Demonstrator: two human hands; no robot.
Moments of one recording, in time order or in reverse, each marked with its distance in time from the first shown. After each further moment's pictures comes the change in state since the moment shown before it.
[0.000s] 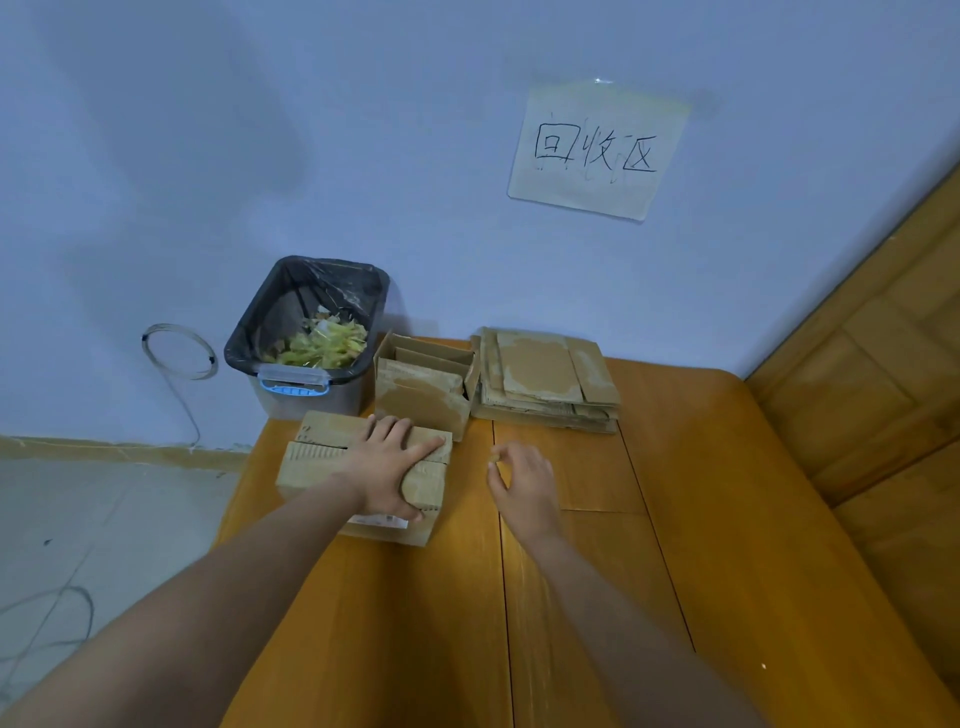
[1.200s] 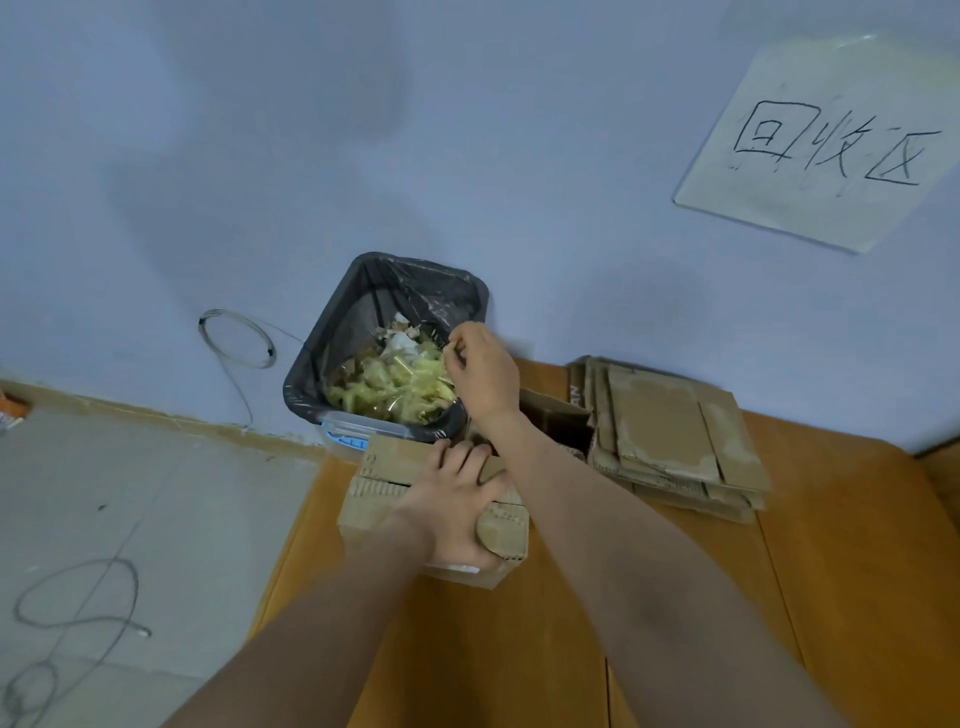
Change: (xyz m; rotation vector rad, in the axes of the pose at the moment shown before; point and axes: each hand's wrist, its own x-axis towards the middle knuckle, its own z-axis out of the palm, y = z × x) left_hand 0.088 -0.095 0.035 -0.059 0.083 0.036; right_hand 0.262 -0.106 0.186 0.084 -0.133 -0.211
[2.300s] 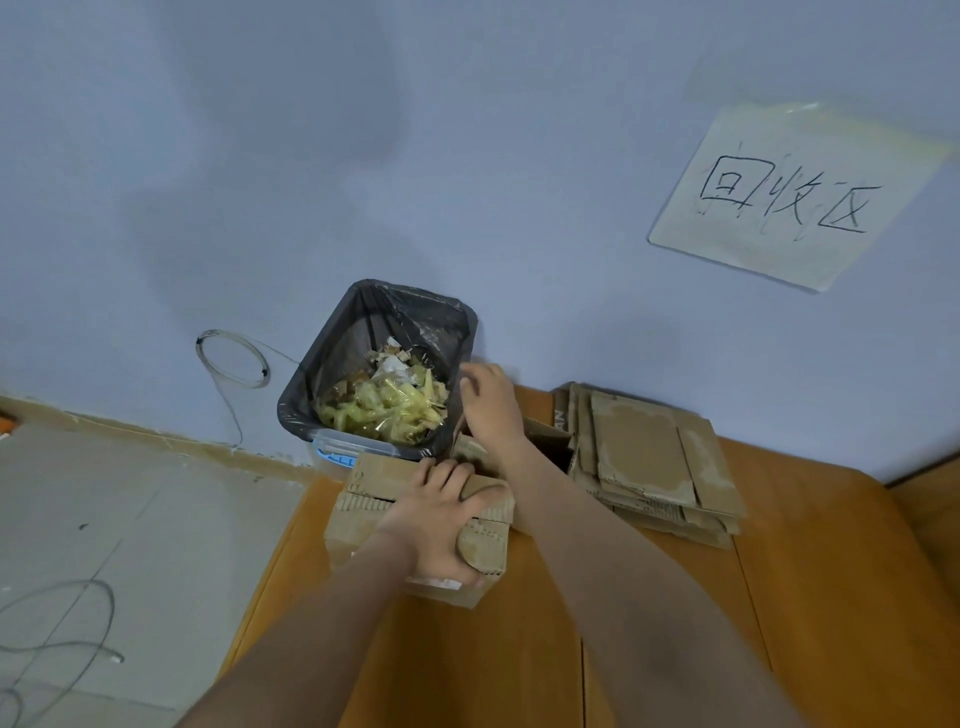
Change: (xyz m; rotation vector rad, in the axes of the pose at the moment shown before) left_hand -0.004 0.000 -0.008 -0.015 -0.035 -0.003; right_hand -0.009 0.018 -0.018 0.196 -0.196 0.295
